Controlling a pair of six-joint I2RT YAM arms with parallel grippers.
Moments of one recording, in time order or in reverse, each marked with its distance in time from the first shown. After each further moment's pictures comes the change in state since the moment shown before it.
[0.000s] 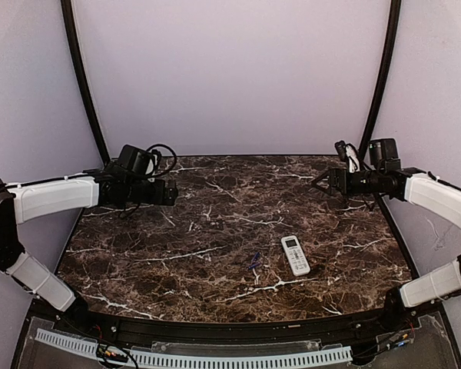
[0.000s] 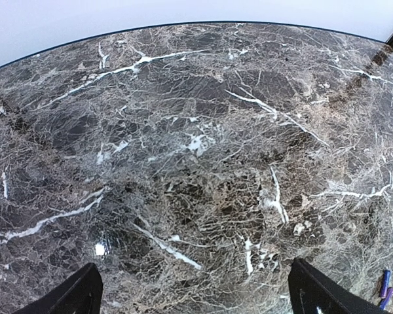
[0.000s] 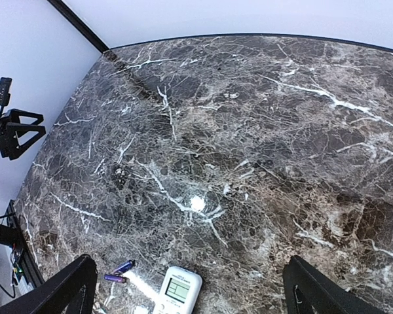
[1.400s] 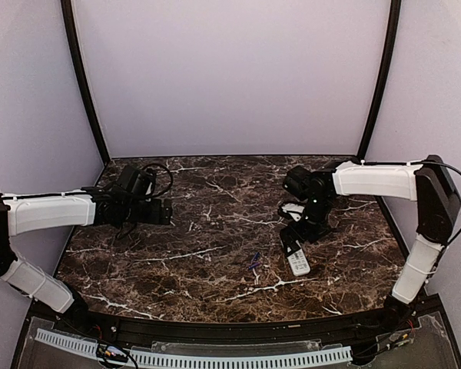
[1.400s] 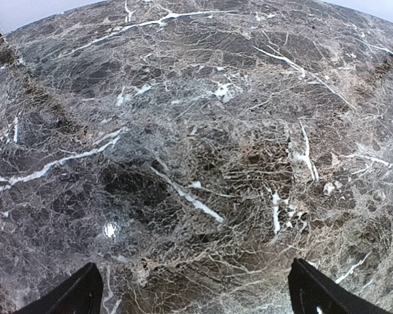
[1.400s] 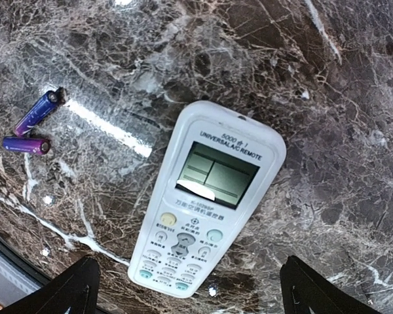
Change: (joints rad) left arm -0.069 -0.085 -0.173 0.005 -0.111 -0.092; right arm 0.515 0.473 0.355 -0.731 0.455 -0.018
